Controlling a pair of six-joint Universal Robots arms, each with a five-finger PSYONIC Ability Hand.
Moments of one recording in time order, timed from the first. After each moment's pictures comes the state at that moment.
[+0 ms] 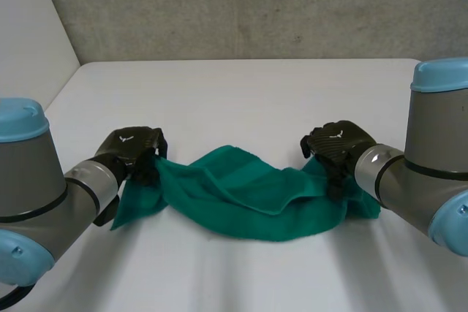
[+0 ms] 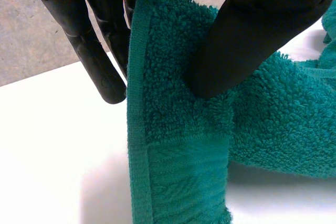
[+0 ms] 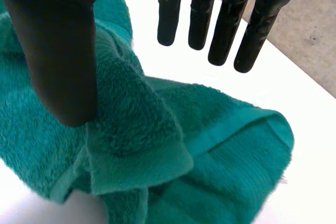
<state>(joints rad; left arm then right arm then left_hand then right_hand) 4.36 -1.87 -1.69 3.20 -1.44 3.20 2.00 -1.15 1.41 0.26 1.43 2.70 1.10 1.20 1.19 1.21 0.96 0.41 0.47 0.46 0.46 0.29</state>
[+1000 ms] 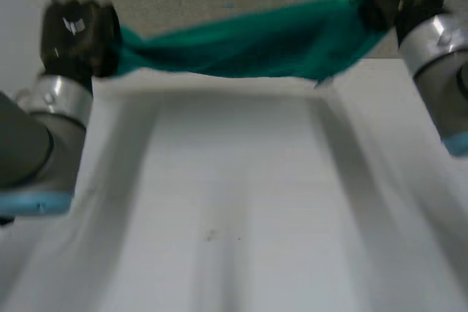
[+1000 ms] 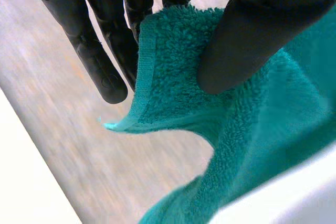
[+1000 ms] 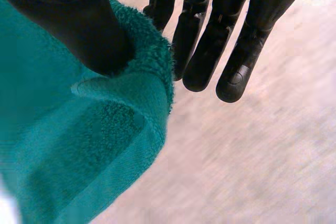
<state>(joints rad) 4.35 -1.77 -1.64 3.67 -1.64 3.43 1.87 -1.26 1.30 -0.32 1.36 2.73 1.10 1.20 1.19 1.21 0.96 0.98 1.18 1.18 1.19 0.98</state>
